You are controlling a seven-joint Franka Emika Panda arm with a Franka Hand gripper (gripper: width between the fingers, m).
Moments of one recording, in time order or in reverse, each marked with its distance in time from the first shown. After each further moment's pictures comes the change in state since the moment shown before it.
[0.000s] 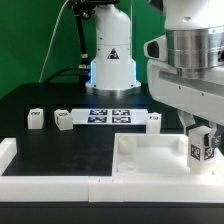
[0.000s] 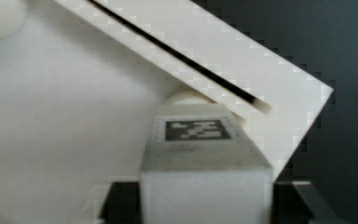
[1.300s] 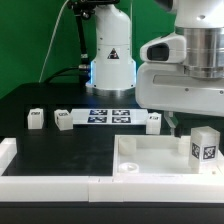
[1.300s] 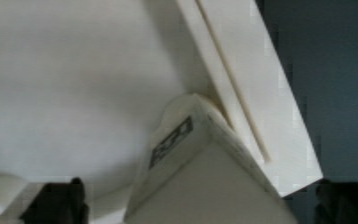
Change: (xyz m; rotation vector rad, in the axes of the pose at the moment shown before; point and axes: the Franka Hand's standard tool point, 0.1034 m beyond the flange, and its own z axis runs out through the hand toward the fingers) arm -0.005 0.001 -0.001 -0.056 0.027 -0.790
